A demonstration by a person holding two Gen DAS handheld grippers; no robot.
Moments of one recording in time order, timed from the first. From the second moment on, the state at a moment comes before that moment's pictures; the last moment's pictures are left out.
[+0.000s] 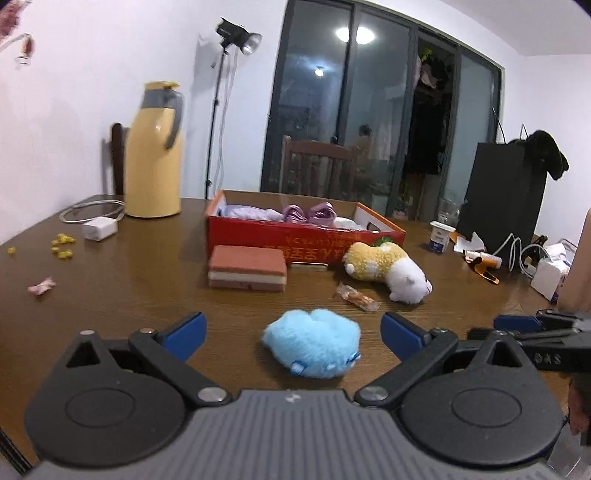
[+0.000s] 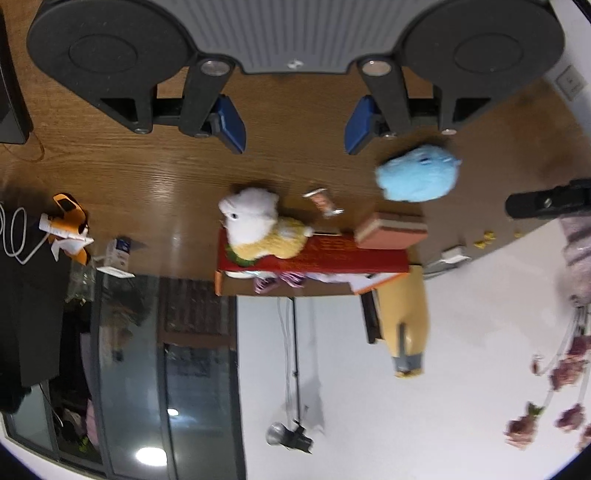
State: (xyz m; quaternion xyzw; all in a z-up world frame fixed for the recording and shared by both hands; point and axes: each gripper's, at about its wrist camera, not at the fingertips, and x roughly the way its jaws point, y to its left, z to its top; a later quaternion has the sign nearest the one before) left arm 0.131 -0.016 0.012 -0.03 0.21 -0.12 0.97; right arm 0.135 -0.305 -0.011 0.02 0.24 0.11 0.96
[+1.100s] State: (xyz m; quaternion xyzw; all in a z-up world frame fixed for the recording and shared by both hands) left arm 0.170 -0.040 -0.014 -0.04 0.25 -0.15 0.96; right arm 0.162 -0.288 -0.018 0.03 0.32 0.15 0.94
